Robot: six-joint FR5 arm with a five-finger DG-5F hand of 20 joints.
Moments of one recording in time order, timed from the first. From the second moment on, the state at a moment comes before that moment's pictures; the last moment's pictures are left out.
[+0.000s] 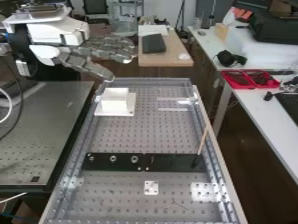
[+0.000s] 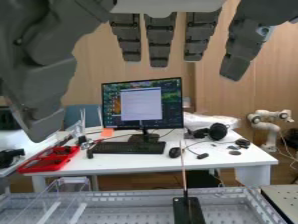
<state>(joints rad) 1.31 -1.45 -1.97 -2.93 -1.87 -0.73</state>
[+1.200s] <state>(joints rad) 1.15 -1.64 -2.10 -2.71 -2.06 -0.80</state>
